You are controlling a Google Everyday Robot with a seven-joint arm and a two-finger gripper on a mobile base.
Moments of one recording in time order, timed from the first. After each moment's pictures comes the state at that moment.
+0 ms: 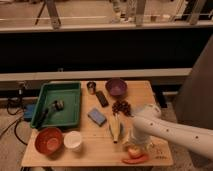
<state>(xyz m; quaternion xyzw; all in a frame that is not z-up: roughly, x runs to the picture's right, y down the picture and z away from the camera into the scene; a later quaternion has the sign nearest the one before) 0.159 0.305 0.734 -0.30 -0.25 -0.52 0.76</state>
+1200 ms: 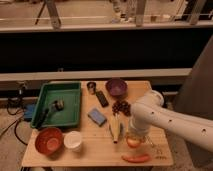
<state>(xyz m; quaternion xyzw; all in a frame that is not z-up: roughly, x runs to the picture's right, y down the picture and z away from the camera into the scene) 0.136 0.228 0.685 -0.27 -0.23 -0.54 0.76</state>
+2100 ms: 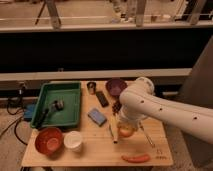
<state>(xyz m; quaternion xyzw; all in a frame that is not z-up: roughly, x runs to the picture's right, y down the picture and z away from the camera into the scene) 0.100 0.175 0.674 -0.24 -0.21 -0.58 0.75</state>
